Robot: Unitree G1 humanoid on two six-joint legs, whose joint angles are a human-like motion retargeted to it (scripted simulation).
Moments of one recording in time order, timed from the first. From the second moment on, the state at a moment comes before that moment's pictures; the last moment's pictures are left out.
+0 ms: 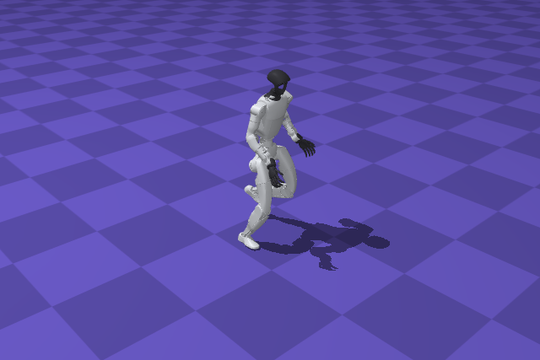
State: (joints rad) left arm 0.26 0.28 -0.09 0.44 -0.53 -0.07 0.44; right arm -0.17 -0.35 0.31 0.55 0.38 -0.04 -0.66; waist -0.11 0.04 0.25; left_leg -0.24 0.20 0.04 1.54 -0.71 0.12; right_leg -0.28 -0.24 -0.21 0.84 -0.62 0.02
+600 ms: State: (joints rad) left arm -0.63 0.52 -0.41 0.05 -0.74 -0.07 0.32; right arm 0.15 -0.39 0.16 0.28 0.50 -0.09 -0.48; waist -0.17 0.13 0.34; left_leg -0.36 0.08 0.37 0.76 -0.76 0.14; right_leg -0.59 -0.08 0.00 1.95 -0.75 -0.06
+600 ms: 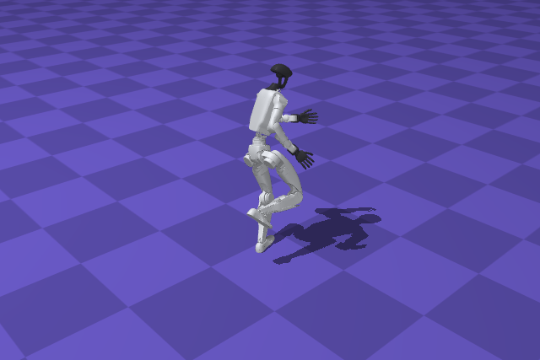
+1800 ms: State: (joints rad) left arm -0.38 0.35 -0.12 0.89 -0.52 0.05 0.36; right arm 0.33 -0.53 0.37 0.56 0.15 0.20 0.17; waist -0.05 -0.05 0.28; left_leg -0.25 0.02 0.01 0.55 -0.69 0.20; right_leg -0.54 -0.26 -0.16 1.95 -0.60 0.02
